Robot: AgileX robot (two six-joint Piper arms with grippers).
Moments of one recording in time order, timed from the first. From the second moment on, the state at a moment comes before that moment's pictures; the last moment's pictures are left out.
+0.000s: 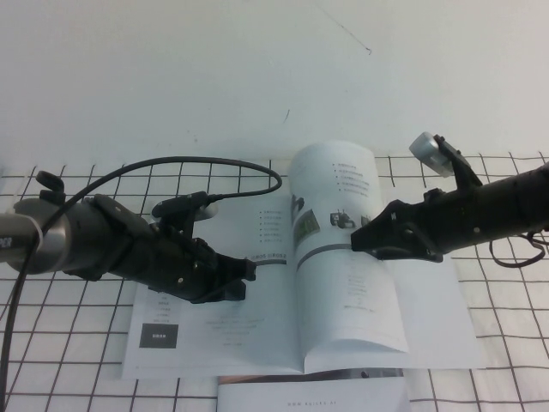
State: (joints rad) right arm 0.14 2.00 -1.18 1.30 0.91 -1.01; left arm -0.28 1.95 -1.05 -1.03 0.50 0.69
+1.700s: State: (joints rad) right arm 0.12 1.96 -1.21 0.61 0.83 -0.62; left arm -0.47 1.94 -1.17 -0.47 0.51 0.29
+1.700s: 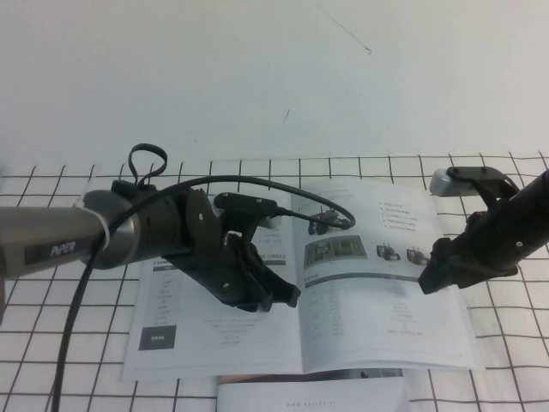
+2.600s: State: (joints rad) right arm 0.11 2.03 -1.22 0.78 0.88 -0.68; left arm -0.47 2.00 -1.19 -0.44 0.52 0.16
